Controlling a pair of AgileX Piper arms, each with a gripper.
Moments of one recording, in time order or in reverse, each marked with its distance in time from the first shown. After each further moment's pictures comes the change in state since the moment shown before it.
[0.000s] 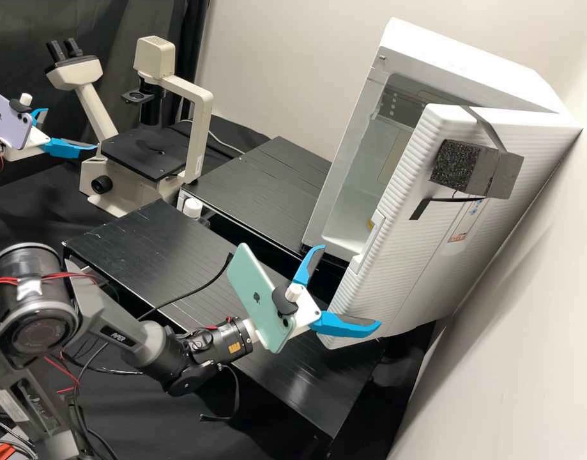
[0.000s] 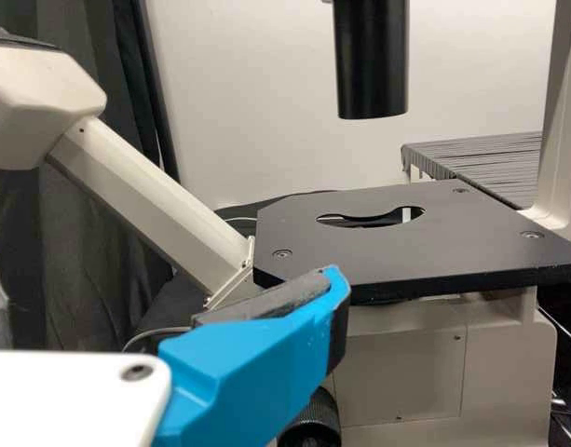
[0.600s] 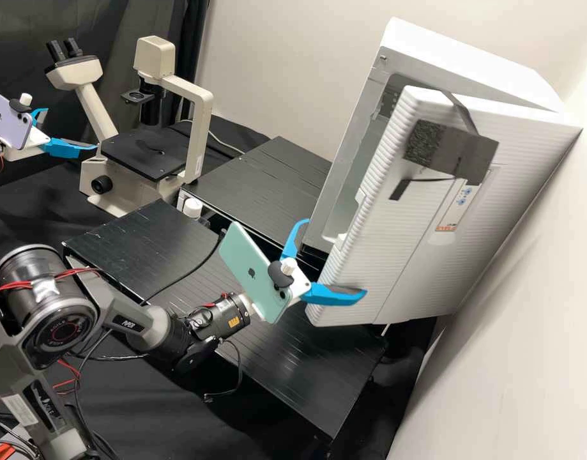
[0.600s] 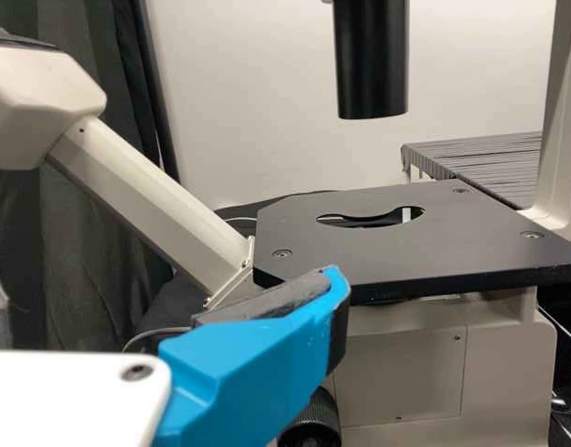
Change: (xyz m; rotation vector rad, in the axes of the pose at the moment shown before) left arm 0.000 0.000 0.000 0.000 0.000 0.000; right arm 0.013 -0.035 -0.032 0.060 0.092 -0.142
